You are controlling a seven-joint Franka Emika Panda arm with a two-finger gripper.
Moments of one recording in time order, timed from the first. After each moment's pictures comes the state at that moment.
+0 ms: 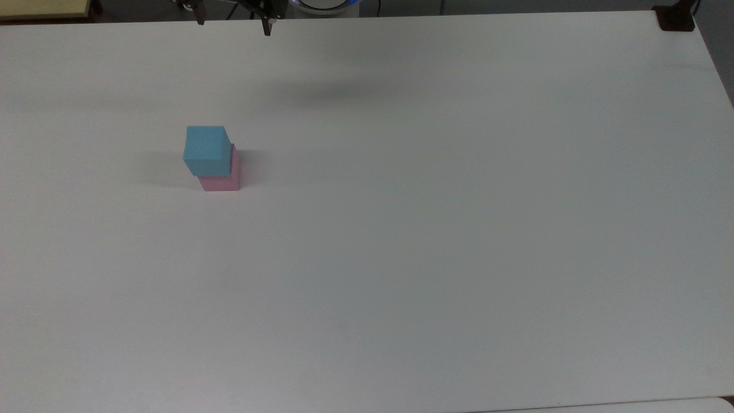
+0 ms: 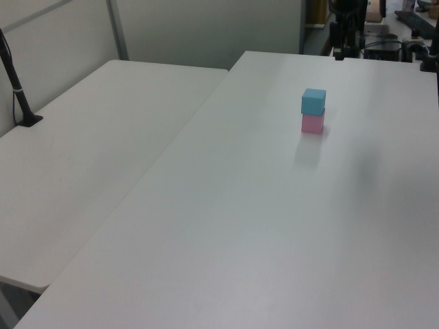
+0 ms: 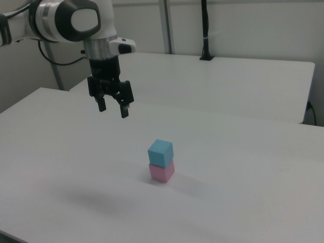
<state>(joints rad) 0.13 0.01 -0.24 -1.66 -0.07 1.56 0.02</state>
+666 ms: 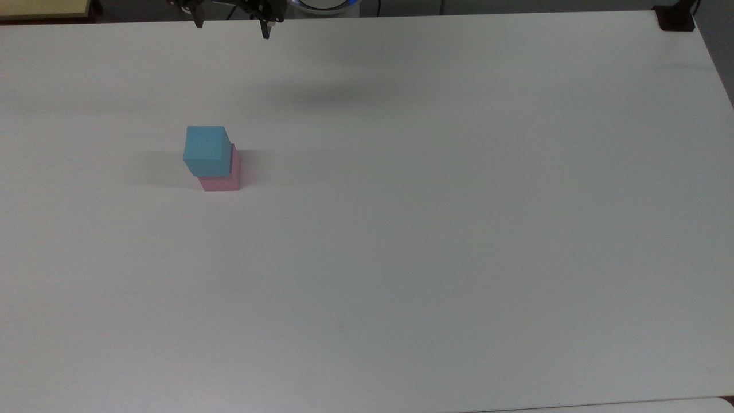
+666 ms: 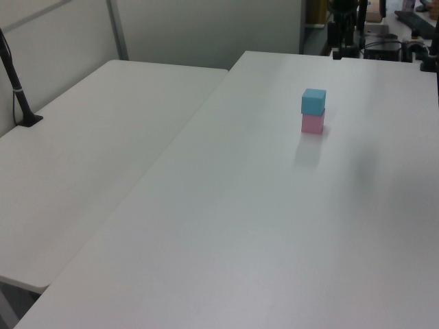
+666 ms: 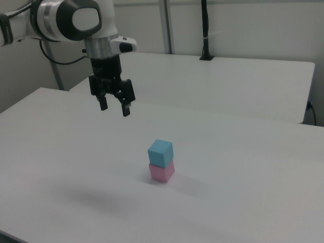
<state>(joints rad) 0.13 0.02 -0.24 -1.64 -0.07 1.56 0.02</state>
